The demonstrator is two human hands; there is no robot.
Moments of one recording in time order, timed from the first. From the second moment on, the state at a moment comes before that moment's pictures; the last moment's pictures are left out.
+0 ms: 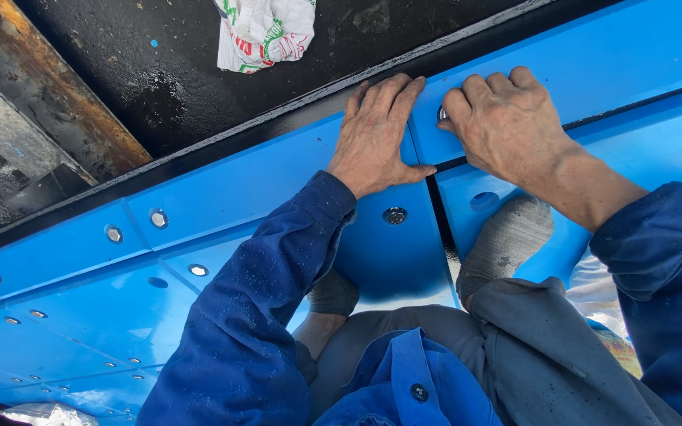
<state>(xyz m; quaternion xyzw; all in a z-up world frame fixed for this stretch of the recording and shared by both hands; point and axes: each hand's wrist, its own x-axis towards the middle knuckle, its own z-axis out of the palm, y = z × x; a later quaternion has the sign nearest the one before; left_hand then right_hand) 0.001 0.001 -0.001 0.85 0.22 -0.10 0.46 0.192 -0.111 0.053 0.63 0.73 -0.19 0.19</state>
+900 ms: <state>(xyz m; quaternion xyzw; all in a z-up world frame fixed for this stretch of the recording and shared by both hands) 0.001 -0.002 -0.001 0.85 0.22 -0.09 0.46 0.205 -0.118 0.054 0.64 0.74 -0.18 0.11</state>
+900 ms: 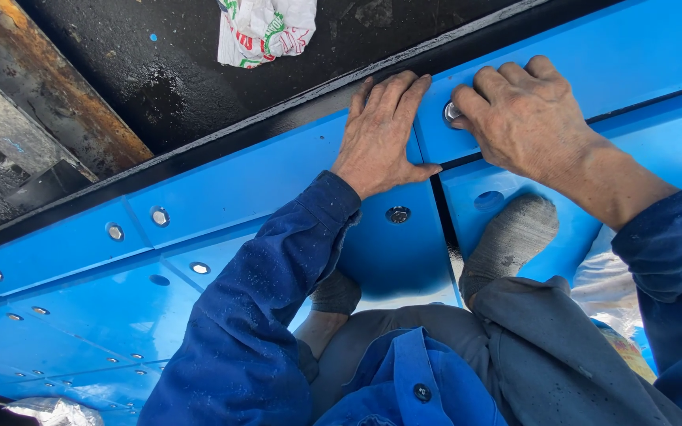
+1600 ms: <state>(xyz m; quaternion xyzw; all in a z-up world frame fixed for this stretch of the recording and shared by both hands) 0.008 0.012 0.019 0.86 0.22 -0.14 0.44 0.219 -0.125 0.062 0.71 0.66 -0.22 -0.07</state>
